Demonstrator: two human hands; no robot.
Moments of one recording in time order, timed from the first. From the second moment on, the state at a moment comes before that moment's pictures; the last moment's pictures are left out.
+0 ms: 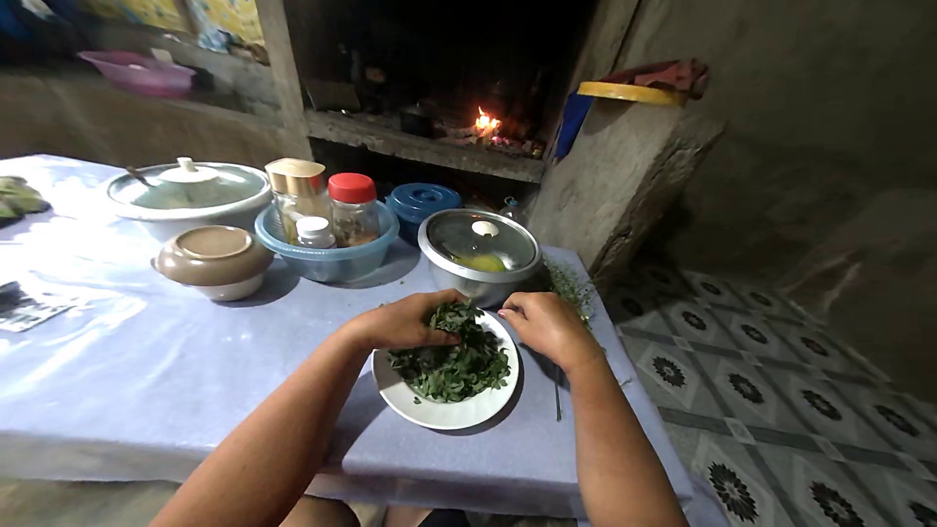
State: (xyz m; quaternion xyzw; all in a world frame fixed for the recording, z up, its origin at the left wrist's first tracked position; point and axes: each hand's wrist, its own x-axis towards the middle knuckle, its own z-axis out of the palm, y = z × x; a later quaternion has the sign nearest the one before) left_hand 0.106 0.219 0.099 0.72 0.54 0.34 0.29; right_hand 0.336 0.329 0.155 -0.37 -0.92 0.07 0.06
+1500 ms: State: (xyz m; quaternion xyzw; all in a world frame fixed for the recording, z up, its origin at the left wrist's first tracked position) left_hand 0.078 0.210 0.107 0.69 0.64 0.33 0.09; right_hand 0.318 0.316 0.126 -0.21 -0.94 0.20 0.19
